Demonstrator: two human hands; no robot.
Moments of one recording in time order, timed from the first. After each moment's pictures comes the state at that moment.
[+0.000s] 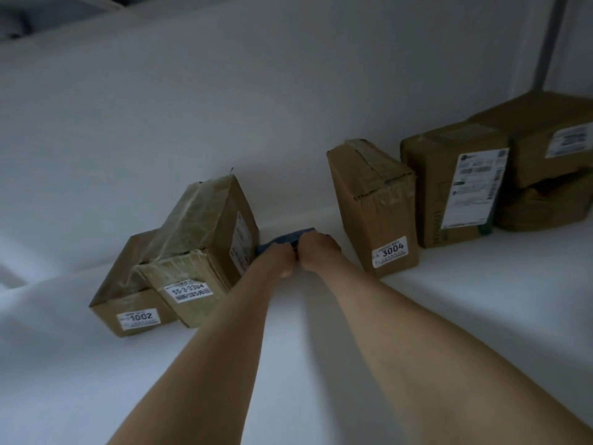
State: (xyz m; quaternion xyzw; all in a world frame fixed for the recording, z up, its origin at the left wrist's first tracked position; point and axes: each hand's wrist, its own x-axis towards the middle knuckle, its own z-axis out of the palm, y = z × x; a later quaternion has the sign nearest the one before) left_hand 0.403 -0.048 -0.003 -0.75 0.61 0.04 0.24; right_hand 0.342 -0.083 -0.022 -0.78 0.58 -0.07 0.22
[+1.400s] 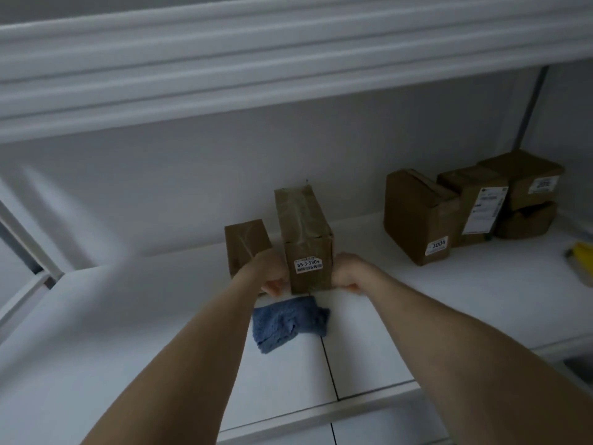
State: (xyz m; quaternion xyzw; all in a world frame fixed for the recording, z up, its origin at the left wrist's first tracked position) left_hand 0.572 0.131 0.077 -0.80 0.45 0.36 -0.15; right_hand 0.405 0.090 0.056 -0.76 0.57 0.01 0.30
